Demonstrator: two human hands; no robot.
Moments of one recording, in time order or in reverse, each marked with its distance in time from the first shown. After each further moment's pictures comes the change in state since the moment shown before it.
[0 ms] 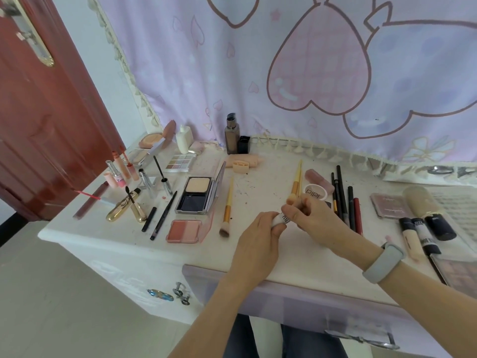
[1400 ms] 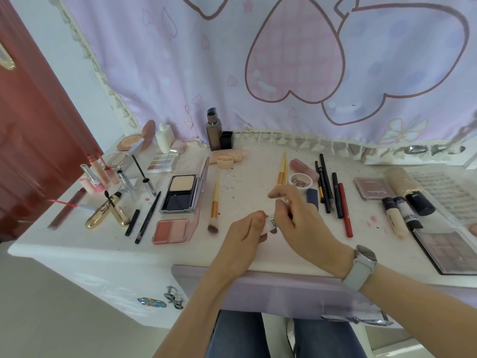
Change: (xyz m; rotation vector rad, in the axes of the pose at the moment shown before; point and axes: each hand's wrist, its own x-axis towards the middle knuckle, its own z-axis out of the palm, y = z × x) left_hand -0.006 0.001 -0.018 -0.474 -0.204 -0.090; right_hand -0.036 -0.003 0.025 -0.189 0.176 -0.400
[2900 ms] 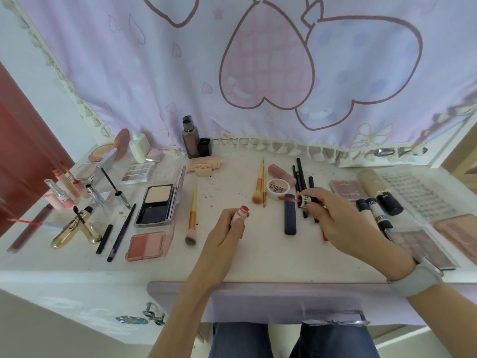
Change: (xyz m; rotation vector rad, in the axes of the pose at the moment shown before) left_hand 0.009 -0.007 0.001 0.002 0.036 -0.046; right_hand -0.010 0.027 -0.082 -0.352 -0.052 0.184
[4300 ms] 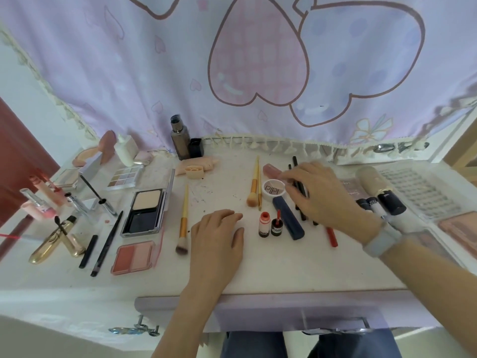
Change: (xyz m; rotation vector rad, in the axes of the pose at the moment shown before) left_hand 0.021 -0.018 0.012 0.819 0.328 0.268; right_hand 0.055 0.016 0.010 -0.287 0.165 -0.212
